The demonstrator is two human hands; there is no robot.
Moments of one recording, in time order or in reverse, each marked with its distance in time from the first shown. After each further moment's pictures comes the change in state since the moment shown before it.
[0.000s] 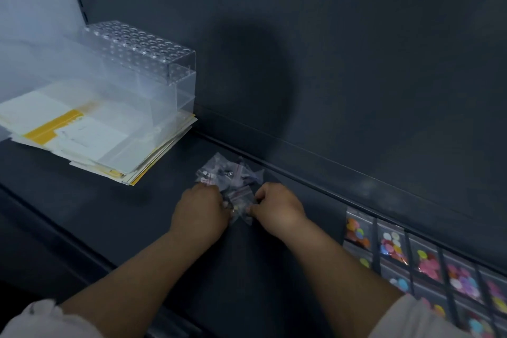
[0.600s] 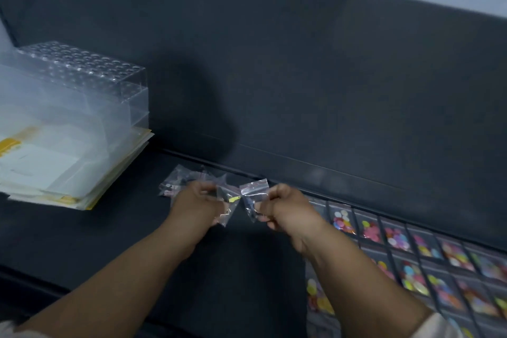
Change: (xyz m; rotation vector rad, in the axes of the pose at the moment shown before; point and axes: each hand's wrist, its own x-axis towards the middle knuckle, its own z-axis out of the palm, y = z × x) left_hand -0.014 0.050 -0.020 -1.086 -0.285 -0.216; right_hand -0.056 0.043 -0.035 0.854 0.120 0.160
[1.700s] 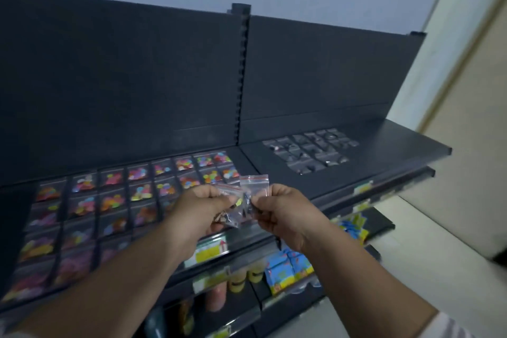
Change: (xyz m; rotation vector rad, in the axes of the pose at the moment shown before) left_hand -0.306 -0.044 0.346 0.156 -0.719 0.059; right_hand -0.354 0.188 -0.316 0.531 0.491 -0.044
